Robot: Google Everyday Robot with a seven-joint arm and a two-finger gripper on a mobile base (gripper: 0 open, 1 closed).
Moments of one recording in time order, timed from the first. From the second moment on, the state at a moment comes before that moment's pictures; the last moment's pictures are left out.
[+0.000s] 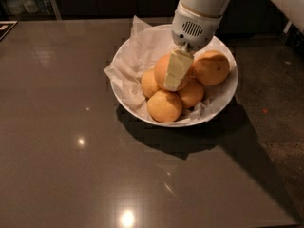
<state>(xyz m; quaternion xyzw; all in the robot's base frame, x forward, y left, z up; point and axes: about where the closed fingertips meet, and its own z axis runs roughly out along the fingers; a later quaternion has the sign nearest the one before) 0.518 -0.056 0.931 -0.58 0.81 0.08 0.07</state>
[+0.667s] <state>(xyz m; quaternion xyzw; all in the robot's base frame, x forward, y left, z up) 0.519 -0.054 0.941 -0.58 0.80 0.08 0.10</state>
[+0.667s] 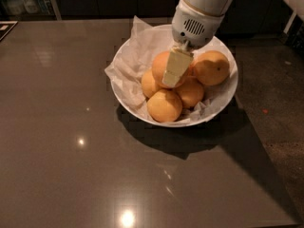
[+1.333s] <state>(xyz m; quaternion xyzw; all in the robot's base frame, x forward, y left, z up) 0.472 -0.061 1.002 -0.62 0.73 0.10 0.25</state>
